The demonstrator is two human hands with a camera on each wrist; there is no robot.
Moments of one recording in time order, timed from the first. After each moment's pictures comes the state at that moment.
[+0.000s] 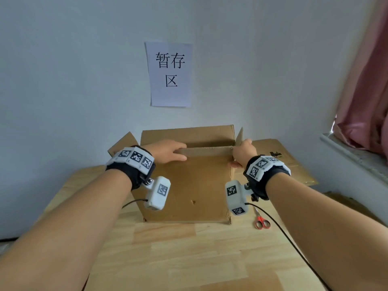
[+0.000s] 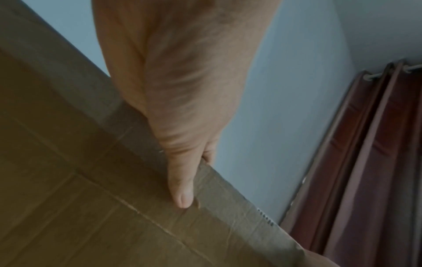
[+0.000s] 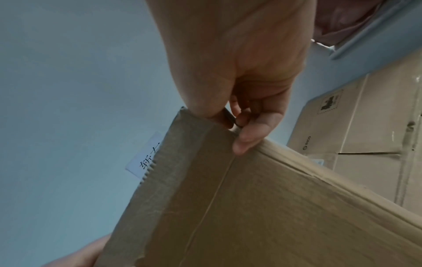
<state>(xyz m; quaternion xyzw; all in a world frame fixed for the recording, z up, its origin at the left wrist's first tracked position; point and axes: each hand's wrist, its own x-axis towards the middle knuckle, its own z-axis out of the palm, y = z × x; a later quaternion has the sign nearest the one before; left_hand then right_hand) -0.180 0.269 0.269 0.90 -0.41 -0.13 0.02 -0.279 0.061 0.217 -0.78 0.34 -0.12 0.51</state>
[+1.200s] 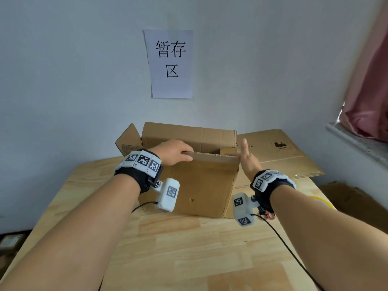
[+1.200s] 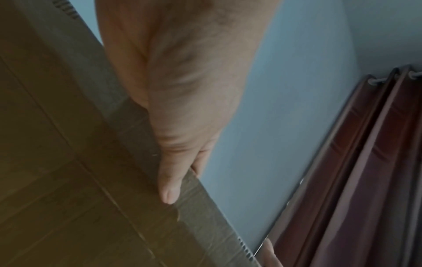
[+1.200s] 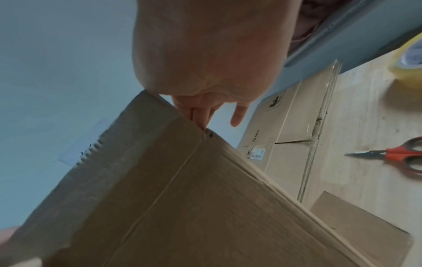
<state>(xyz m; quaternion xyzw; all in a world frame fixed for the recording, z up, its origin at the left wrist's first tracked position) -0.174 0.265 0.237 0.88 -0.44 -0.15 0.05 -0.295 0.065 0.158 -0.79 0.28 -0.10 0.54</state>
